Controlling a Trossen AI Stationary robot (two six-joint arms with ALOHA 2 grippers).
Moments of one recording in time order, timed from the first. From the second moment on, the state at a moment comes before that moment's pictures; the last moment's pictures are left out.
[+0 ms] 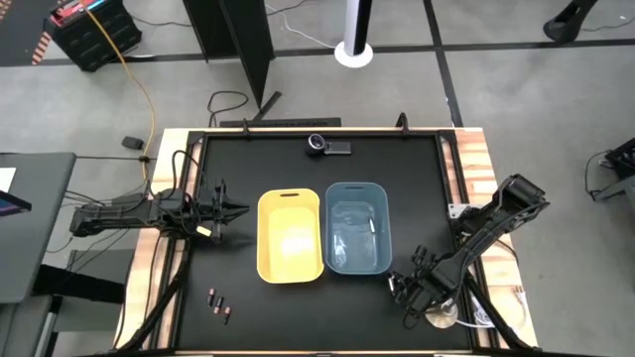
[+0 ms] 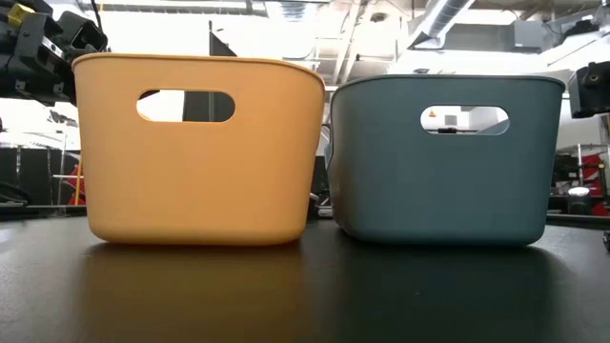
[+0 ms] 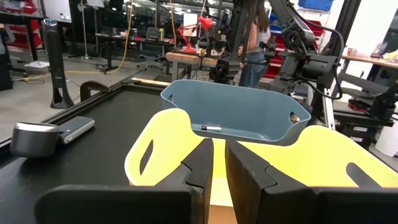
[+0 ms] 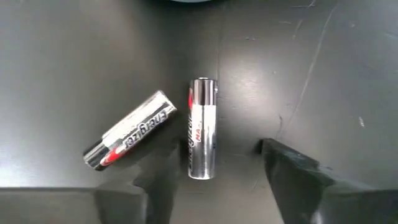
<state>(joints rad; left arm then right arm) 0.05 0.03 0.03 0.04 -0.07 -0.09 0.80 1.64 0.83 -0.75 0.31 1.32</state>
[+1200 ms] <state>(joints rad) 0.05 0.03 0.03 0.04 -0.07 -0.09 0.81 1.64 0.83 -0.70 0.30 1.31</state>
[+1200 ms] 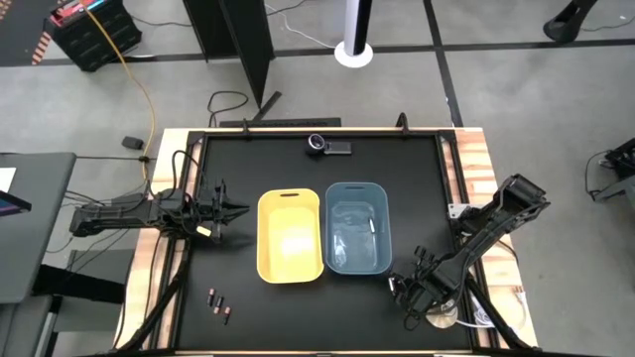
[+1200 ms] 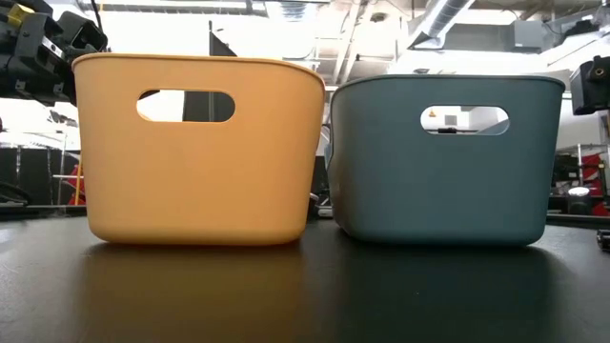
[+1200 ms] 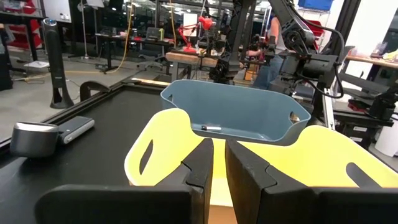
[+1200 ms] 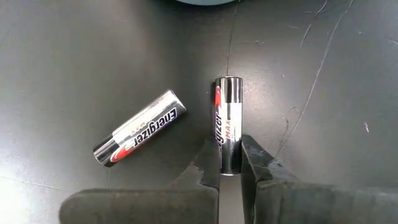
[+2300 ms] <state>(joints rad) 0.05 0.03 0.03 0.03 -0.07 -0.10 0.83 1.30 0.83 -0.81 0.15 1.30</state>
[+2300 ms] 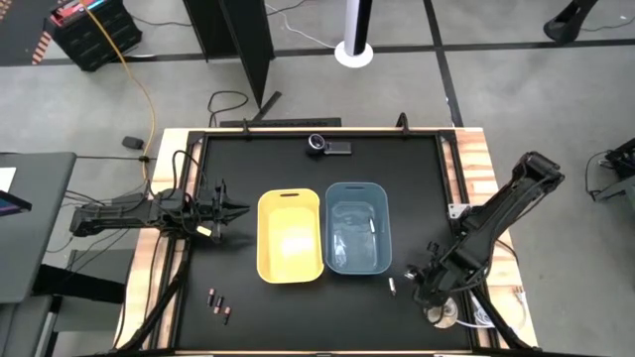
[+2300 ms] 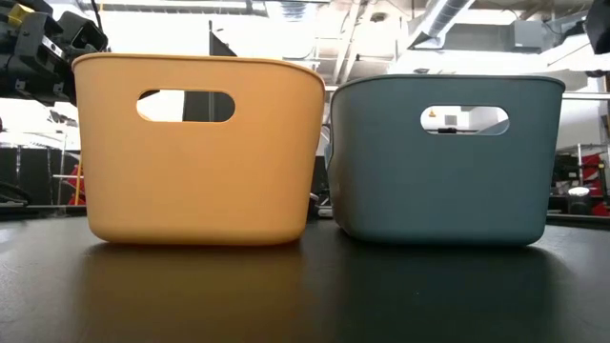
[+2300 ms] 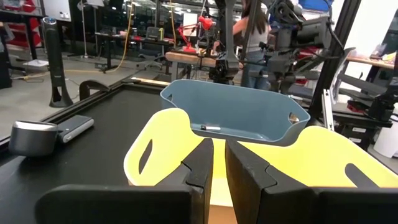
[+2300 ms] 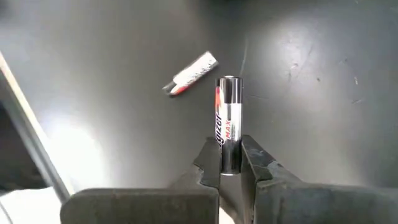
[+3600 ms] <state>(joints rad) 0.05 0.03 0.03 0.04 -0.07 -0.10 0.42 1.18 0.83 -0.50 0.32 0.75</state>
